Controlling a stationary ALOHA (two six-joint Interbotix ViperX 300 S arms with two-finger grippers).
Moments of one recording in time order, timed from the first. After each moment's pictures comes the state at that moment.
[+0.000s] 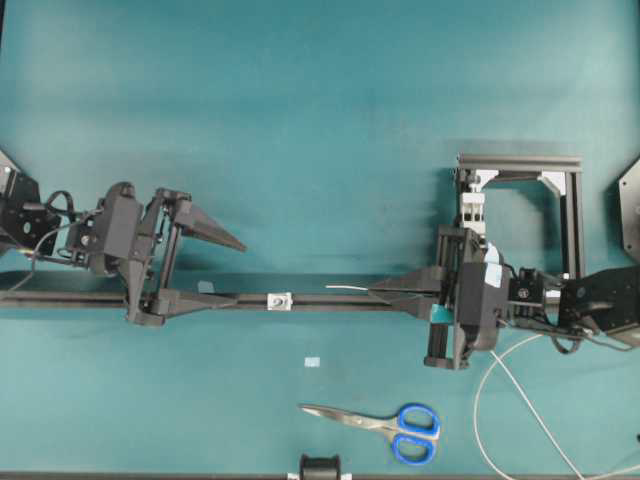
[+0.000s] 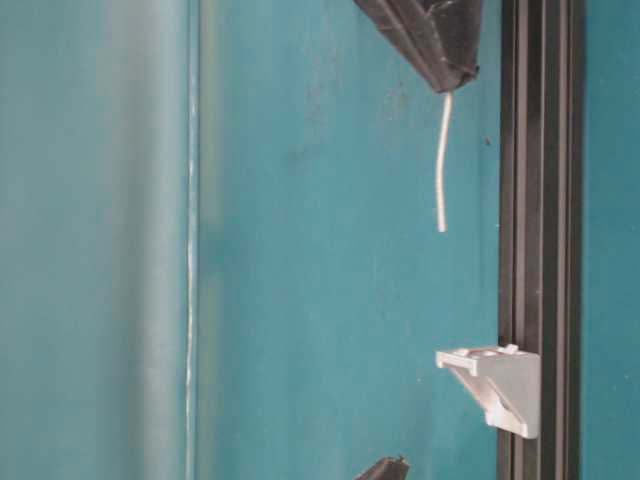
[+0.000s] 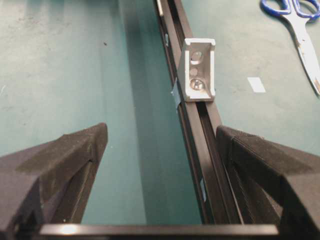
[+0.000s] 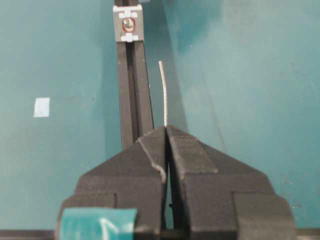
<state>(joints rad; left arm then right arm) -0.26 0.27 1.16 -0.08 -1.20 -0.09 0.52 0.21 0.91 0.84 -0.87 -0.20</state>
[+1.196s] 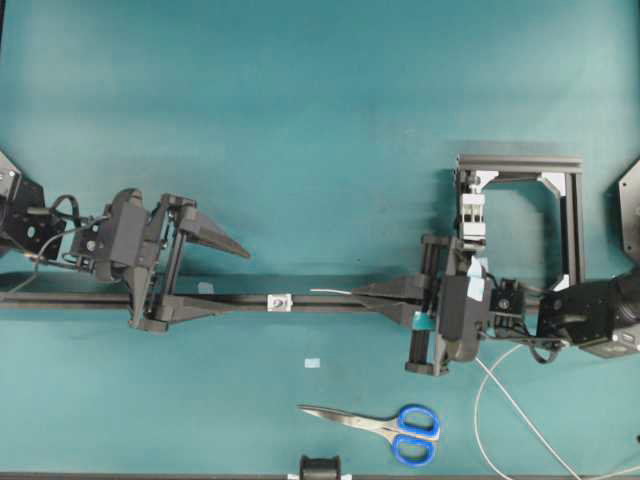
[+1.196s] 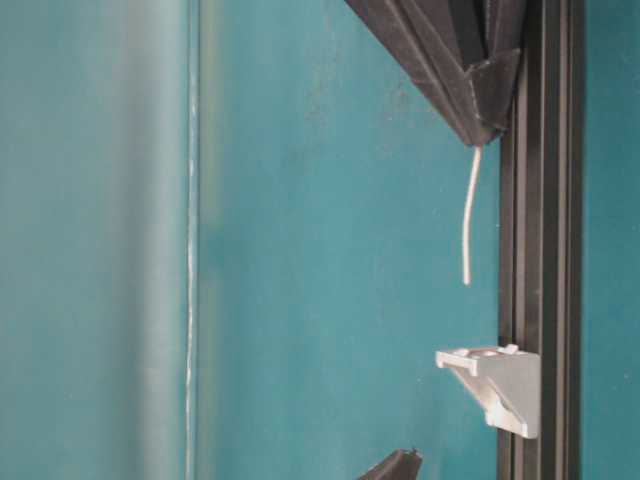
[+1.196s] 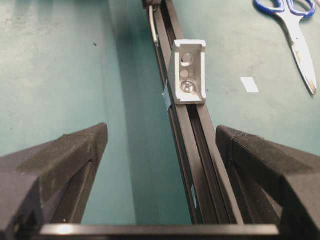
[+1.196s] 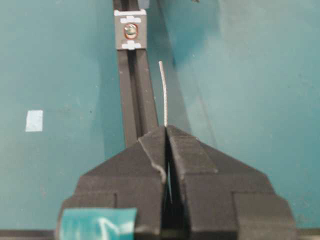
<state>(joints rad) -0.27 0.27 1.14 -0.08 -1.17 -0.09 0.52 0.31 0.84 0.83 -0.93 -0.20</state>
